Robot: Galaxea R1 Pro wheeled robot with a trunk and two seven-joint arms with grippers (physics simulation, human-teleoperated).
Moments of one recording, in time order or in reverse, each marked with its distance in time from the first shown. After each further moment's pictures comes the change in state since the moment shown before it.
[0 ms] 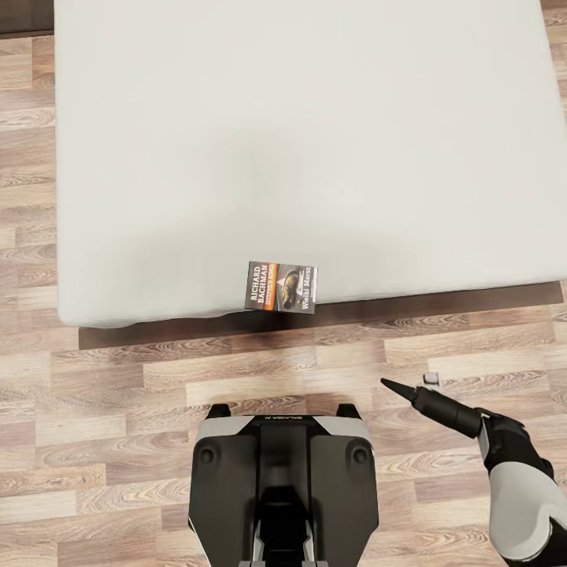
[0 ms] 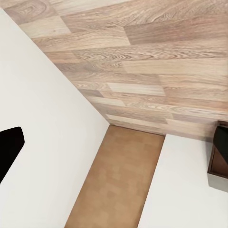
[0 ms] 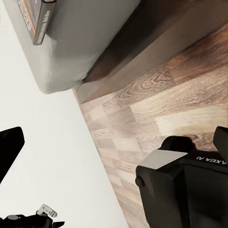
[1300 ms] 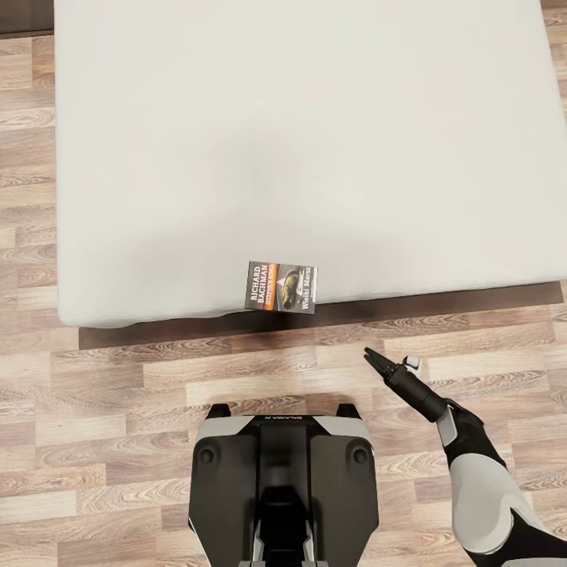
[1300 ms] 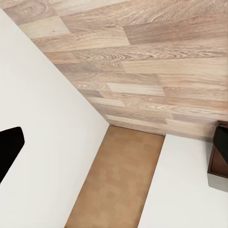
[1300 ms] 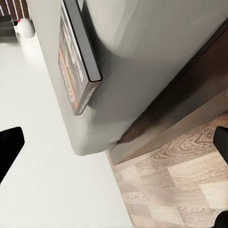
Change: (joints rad) left arm 0.006 -0.002 0.001 0.001 0.000 -0.010 0.000; right arm -0.024 0.135 0.002 0.008 -0.327 -0.014 -0.128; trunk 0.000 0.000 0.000
